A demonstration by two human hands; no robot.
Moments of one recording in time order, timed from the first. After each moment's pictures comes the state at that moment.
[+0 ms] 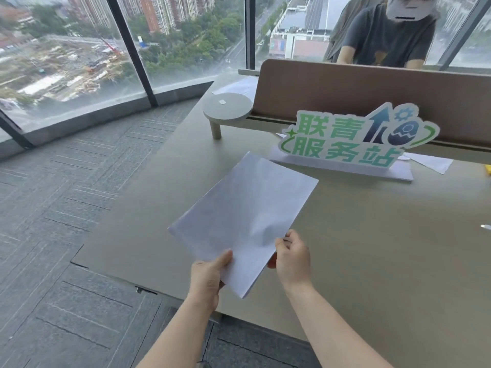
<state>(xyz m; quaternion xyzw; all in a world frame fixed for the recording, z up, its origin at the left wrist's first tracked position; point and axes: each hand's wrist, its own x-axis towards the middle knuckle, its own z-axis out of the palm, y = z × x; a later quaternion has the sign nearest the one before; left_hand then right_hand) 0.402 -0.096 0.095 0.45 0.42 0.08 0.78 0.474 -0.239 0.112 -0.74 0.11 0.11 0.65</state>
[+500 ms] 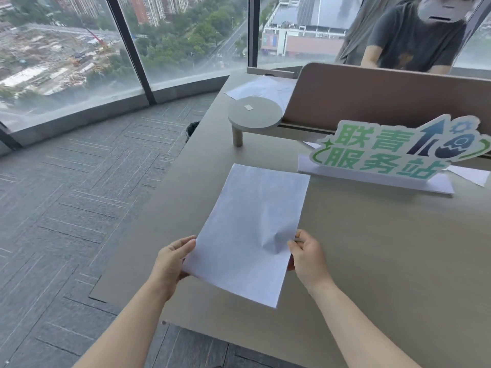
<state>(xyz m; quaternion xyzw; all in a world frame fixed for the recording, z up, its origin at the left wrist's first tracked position) 0.432 0.122 0.086 0.57 0.38 0.00 0.73 0.522 -0.145 0.100 -0.75 0.05 0.19 0.63</state>
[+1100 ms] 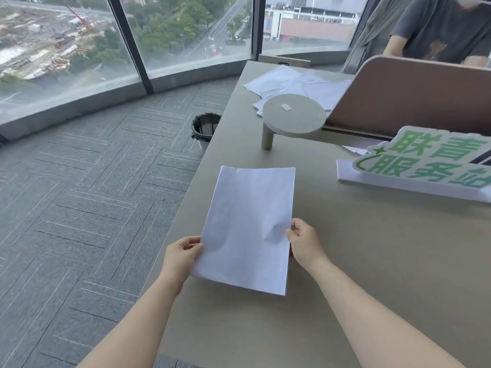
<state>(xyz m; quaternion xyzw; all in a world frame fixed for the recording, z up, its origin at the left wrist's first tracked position) 0.488 0.246 0.046 0.66 0.40 -0.01 0.64 0.597 -0.005 0.061 -0.81 0.03 0.21 0.54</state>
